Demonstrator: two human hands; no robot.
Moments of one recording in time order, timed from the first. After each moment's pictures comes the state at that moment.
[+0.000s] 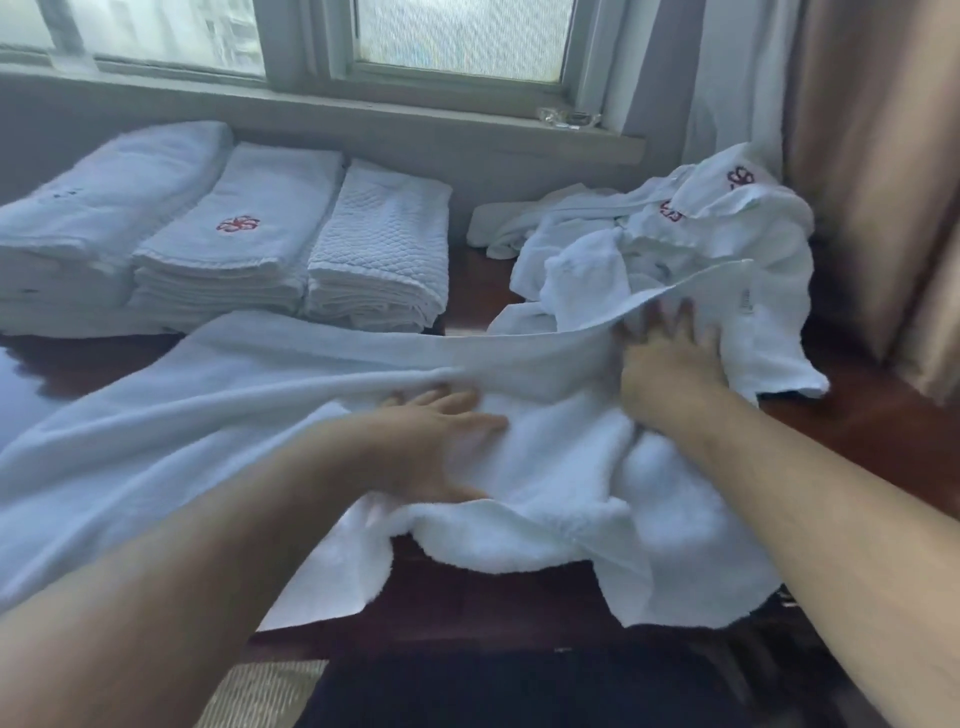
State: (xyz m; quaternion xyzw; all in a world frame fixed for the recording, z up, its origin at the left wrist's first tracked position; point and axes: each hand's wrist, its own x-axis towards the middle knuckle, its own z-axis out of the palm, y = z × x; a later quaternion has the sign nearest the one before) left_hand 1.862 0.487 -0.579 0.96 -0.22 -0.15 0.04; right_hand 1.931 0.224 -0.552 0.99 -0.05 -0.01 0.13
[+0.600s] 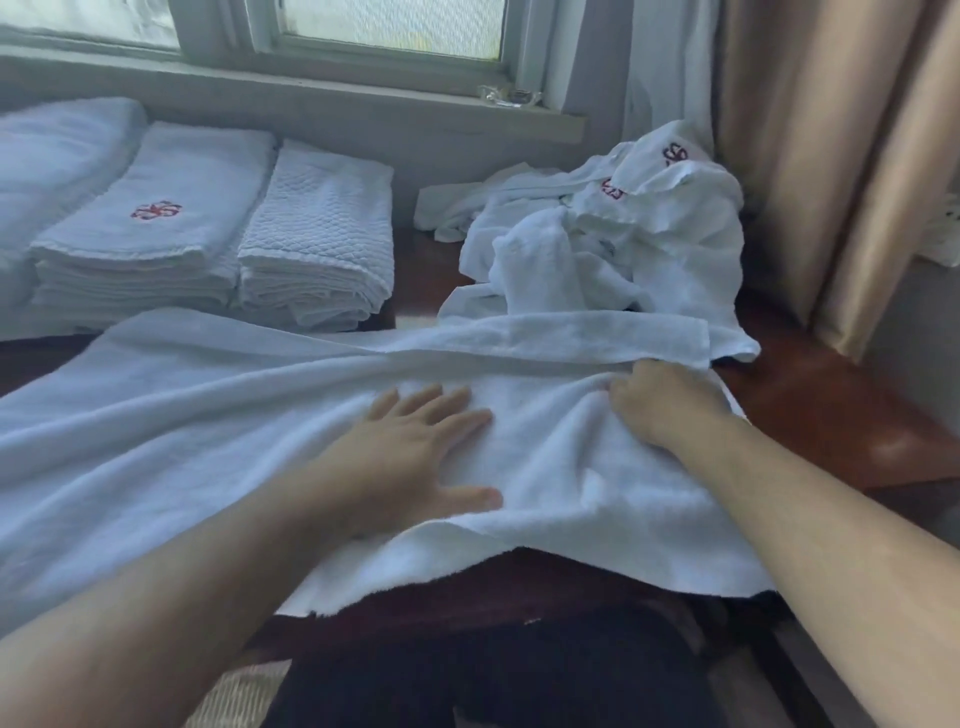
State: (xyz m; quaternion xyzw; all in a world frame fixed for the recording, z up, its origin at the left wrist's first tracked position) left_hand 1.843 0.463 -0.602 0.96 -0.27 -0.06 0.09; right_hand 1.895 0.169 -0.581 0.99 -0.14 -0.01 -0.02
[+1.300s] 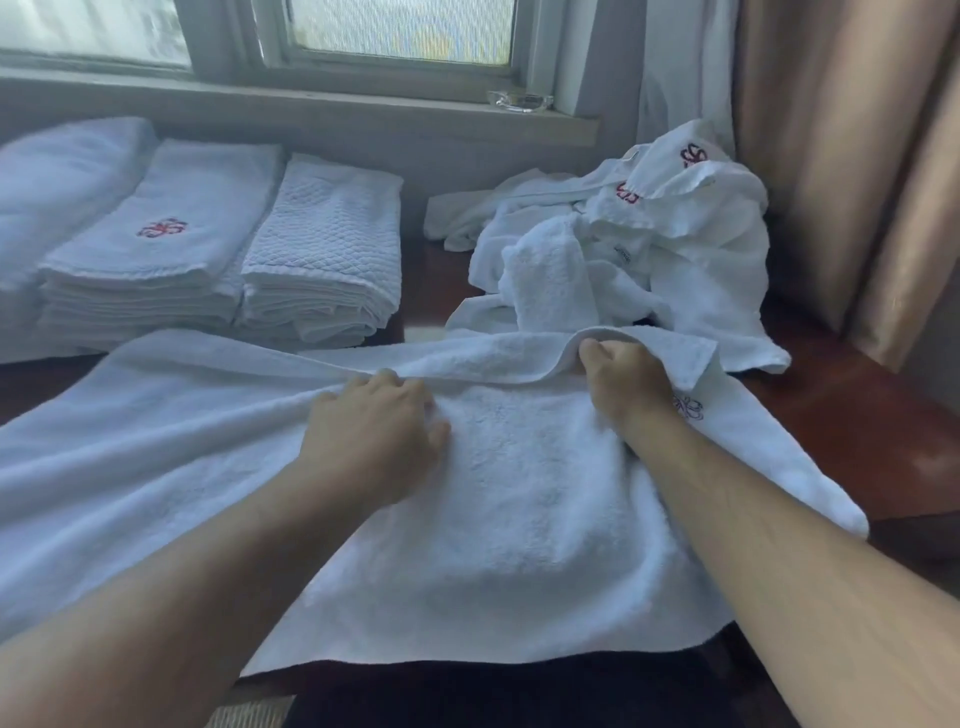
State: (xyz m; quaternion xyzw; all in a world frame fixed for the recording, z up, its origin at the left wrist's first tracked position) left_hand 1.867 0.461 -0.586 0.99 -0.06 0.06 0.06; right_hand 1.930 0.212 -0.592 0.91 -0.09 0.16 -0.37
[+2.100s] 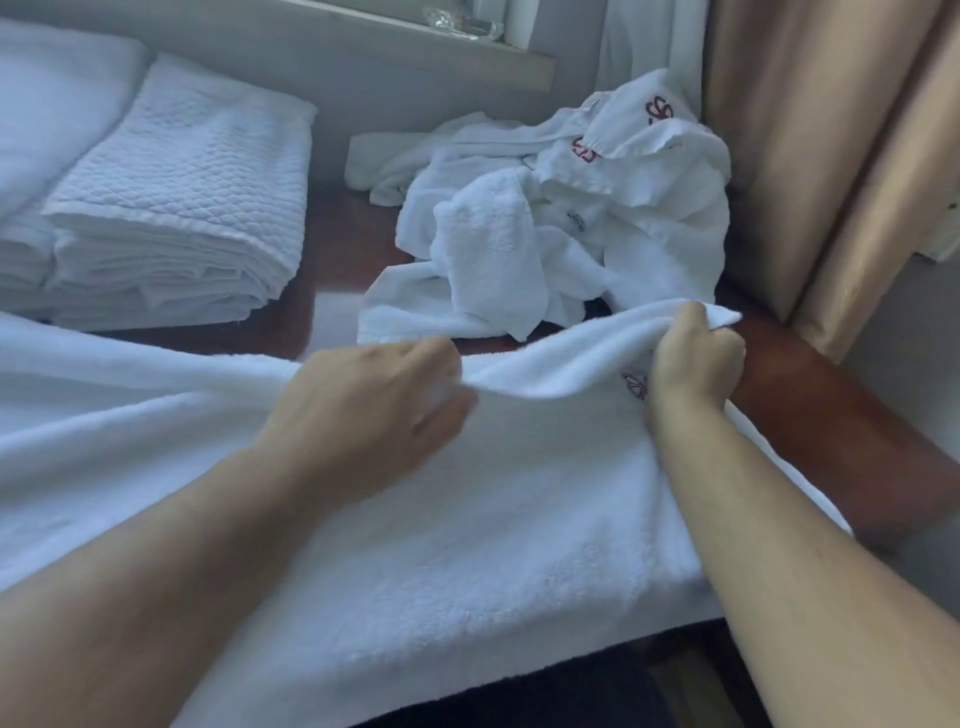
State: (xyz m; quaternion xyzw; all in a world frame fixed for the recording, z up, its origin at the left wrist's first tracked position) left_hand 1.902 0.411 -0.595 0.90 -0.29 0.27 0.19; right_hand 1.957 0.134 -0.590 0.70 -0.30 0.39 -0.51
